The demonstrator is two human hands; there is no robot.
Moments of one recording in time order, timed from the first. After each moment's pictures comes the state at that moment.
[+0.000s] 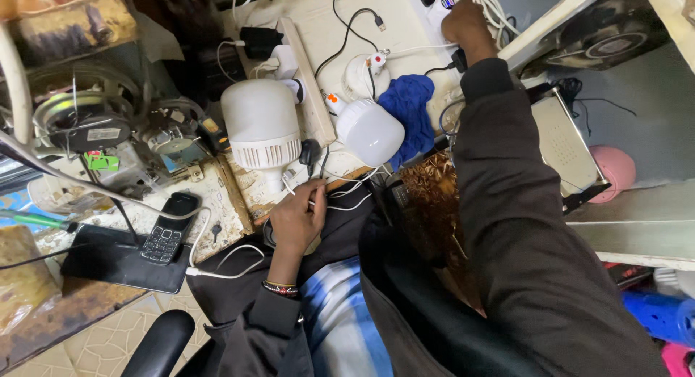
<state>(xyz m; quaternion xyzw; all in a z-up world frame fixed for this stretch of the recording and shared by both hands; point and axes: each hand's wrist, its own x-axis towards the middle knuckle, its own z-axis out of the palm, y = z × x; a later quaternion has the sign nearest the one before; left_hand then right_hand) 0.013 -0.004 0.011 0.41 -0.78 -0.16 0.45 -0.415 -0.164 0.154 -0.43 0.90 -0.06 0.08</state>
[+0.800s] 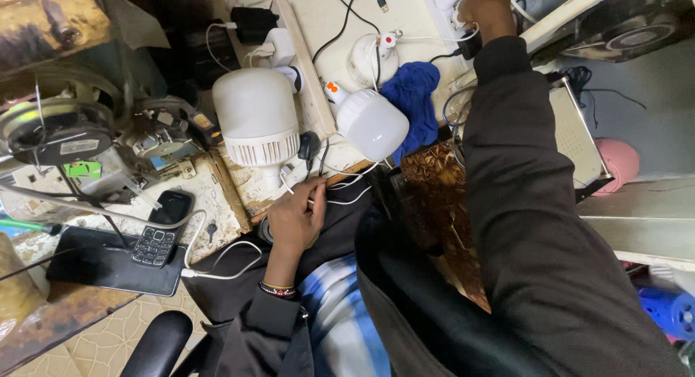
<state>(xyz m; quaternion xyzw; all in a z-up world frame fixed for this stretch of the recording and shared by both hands) 0.017 -0.003 0.018 0.40 -0.78 -0.19 0.44 -0.444 -0.170 0.144 -0.44 0.89 0.10 0.04</state>
